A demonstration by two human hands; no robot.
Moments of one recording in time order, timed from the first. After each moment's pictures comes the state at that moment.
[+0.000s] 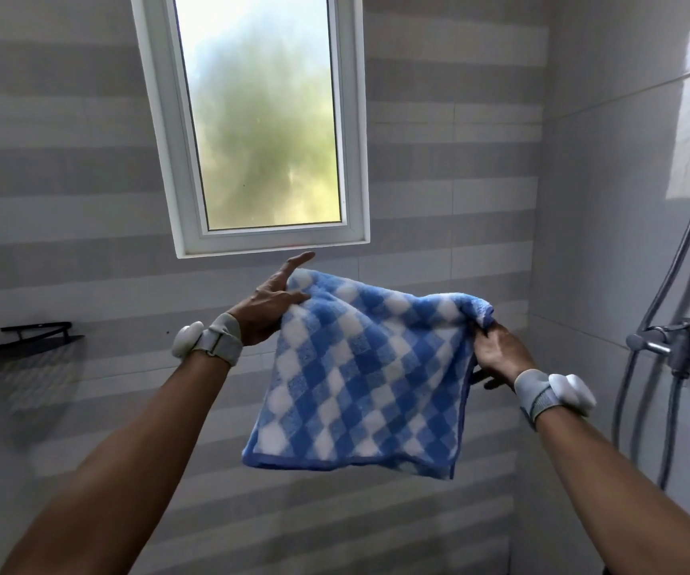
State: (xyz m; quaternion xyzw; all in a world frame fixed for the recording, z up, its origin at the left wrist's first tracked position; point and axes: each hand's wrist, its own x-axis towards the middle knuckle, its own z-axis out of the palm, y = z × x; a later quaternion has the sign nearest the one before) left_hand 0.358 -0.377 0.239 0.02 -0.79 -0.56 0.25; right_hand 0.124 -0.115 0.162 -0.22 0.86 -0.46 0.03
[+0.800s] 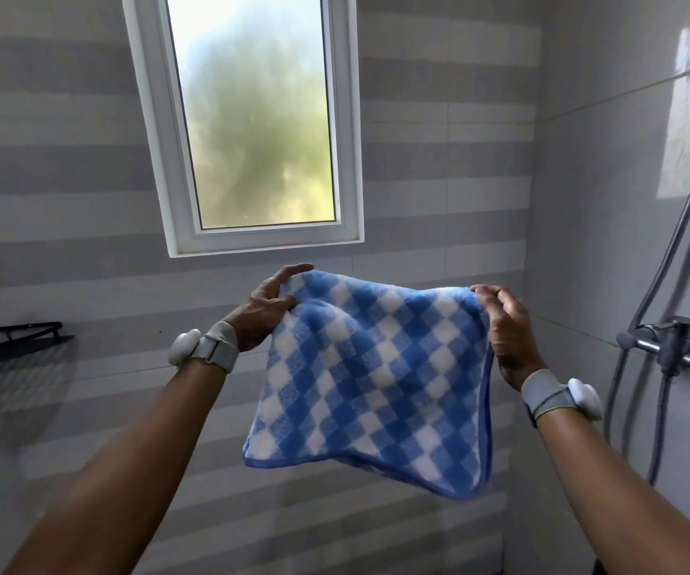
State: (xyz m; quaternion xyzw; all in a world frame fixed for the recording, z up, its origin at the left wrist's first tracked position) left_hand 0.356 -0.381 0.226 -0.01 -0.79 -0.56 0.26; right_hand 0.121 -0.106 0.171 -0.30 0.61 -0.73 -0.07
